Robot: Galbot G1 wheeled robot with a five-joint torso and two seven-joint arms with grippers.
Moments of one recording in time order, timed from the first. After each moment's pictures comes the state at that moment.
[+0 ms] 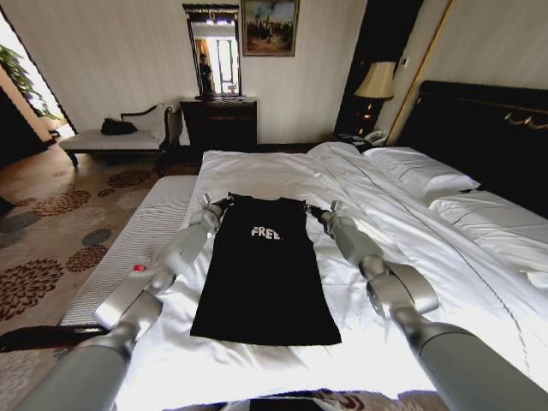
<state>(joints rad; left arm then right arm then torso) 0.18 -1.24 0.16 -0.80 -1.20 0.08 0.05 -0.08 1.34 0.11 0.32 0.69 0.00 -0.53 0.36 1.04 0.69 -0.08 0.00</state>
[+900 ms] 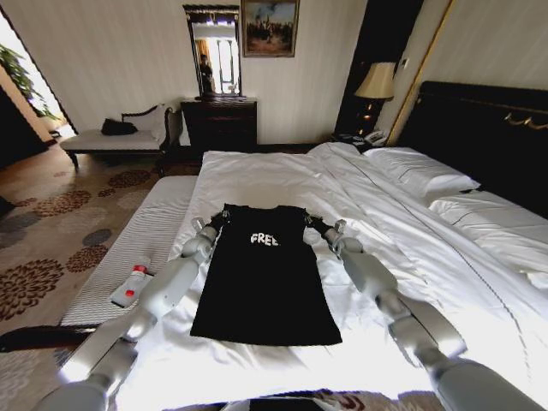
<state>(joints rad) 0.48 -1.11 0.08 -1.17 -0.99 -0.10 0.02 -0.39 1.15 0.04 0.75 0.65 0.29 -0.53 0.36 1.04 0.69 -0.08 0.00</state>
